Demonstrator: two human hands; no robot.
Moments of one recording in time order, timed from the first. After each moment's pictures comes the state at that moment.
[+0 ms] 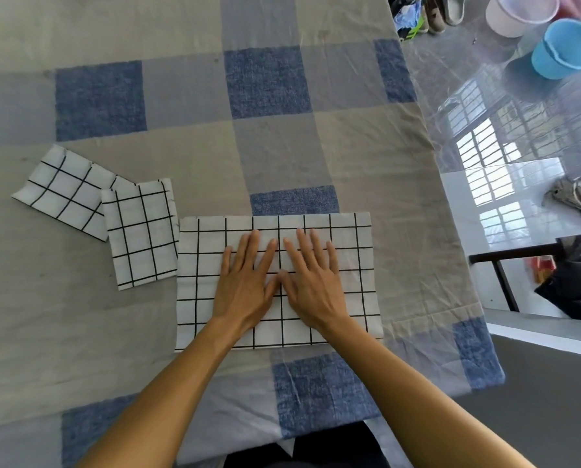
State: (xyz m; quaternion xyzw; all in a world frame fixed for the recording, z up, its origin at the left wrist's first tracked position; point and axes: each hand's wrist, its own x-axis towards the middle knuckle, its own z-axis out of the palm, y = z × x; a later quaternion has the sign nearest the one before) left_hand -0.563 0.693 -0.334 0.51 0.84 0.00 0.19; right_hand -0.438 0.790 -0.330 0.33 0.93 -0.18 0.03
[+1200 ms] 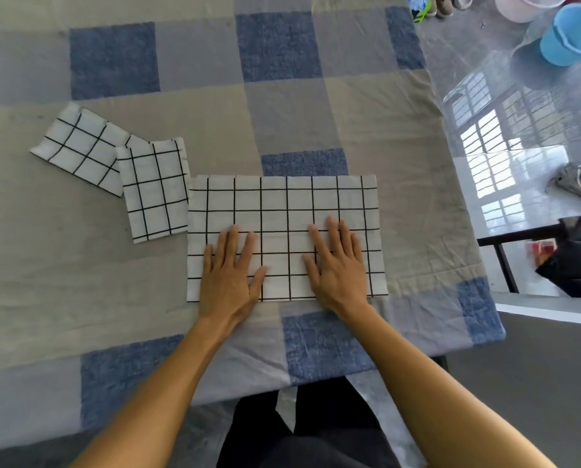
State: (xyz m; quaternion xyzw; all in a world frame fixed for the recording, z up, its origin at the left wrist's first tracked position) left_hand -0.546 0.613 -0.339 0.47 0.87 0.02 0.15; right_hand -0.390 0.762 -0.340 0.37 0.91 -0.16 0.04
